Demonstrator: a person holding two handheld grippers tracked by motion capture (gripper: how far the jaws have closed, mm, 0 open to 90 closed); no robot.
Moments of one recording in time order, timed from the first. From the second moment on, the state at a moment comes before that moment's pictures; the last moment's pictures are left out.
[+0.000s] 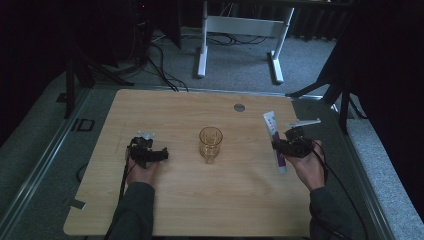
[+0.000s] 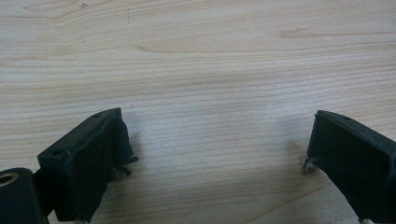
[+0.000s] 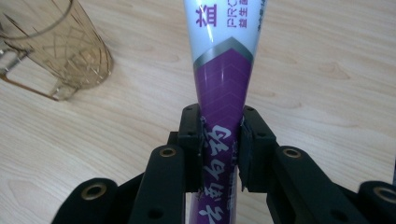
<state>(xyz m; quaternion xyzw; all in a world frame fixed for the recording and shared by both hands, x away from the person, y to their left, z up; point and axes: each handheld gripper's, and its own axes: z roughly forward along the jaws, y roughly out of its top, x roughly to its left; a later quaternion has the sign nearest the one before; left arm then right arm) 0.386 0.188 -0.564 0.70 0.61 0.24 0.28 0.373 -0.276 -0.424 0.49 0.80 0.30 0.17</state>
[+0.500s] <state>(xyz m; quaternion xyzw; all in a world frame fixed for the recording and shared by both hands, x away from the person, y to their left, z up) 0.386 0.188 -0.564 0.70 0.61 0.24 0.28 0.379 -0.268 -0.410 0.49 0.79 0.33 0.18</state>
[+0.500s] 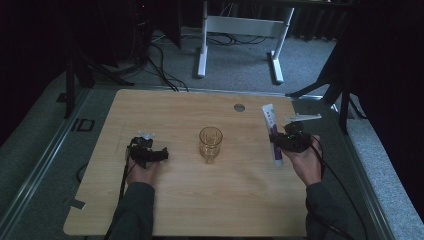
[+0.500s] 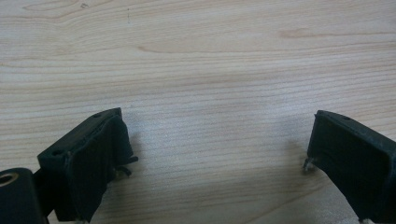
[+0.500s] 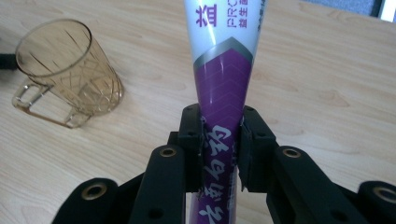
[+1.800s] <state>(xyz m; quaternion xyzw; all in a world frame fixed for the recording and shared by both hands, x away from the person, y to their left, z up) 0.386 0.188 -0.564 0.70 0.61 0.24 0.28 0.393 -0.240 -0.393 0.46 0.77 0.39 0.20</state>
